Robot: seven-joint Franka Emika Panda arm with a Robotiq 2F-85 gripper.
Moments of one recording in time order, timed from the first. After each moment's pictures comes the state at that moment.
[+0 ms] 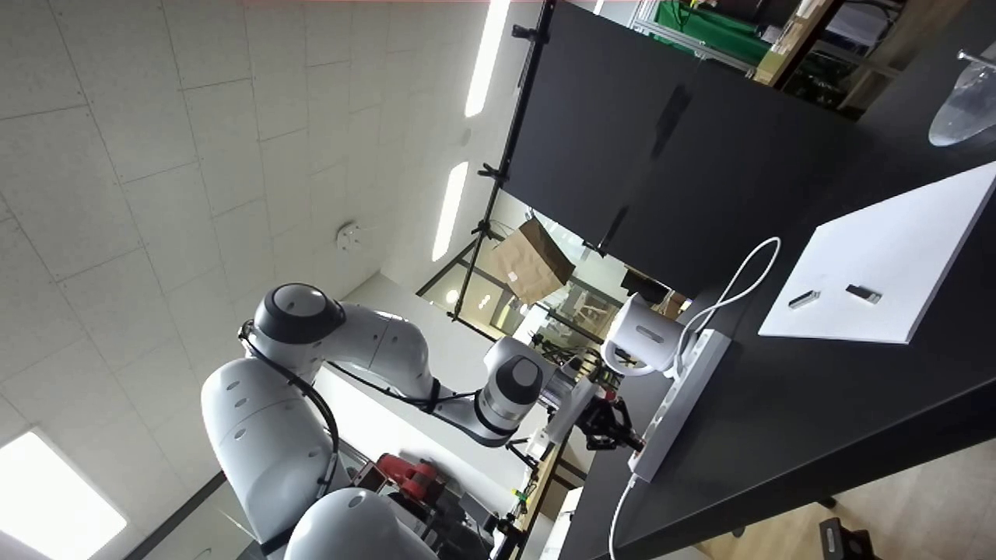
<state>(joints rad) 0.06 0.33 0.26 -2.45 0.03 2.81 -0.40</state>
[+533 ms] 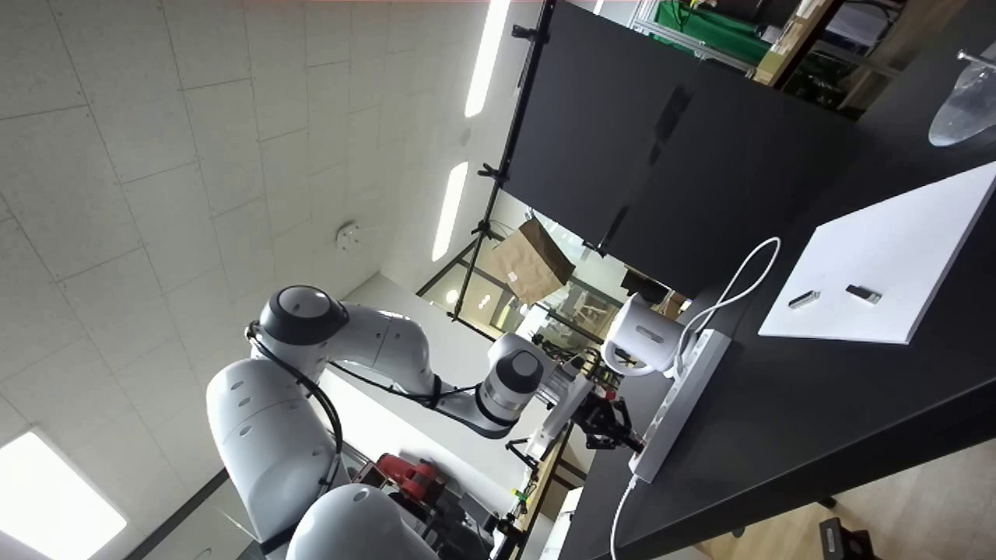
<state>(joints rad) 0.11 0.34 0.21 -2.37 0.00 2.66 -0.33</state>
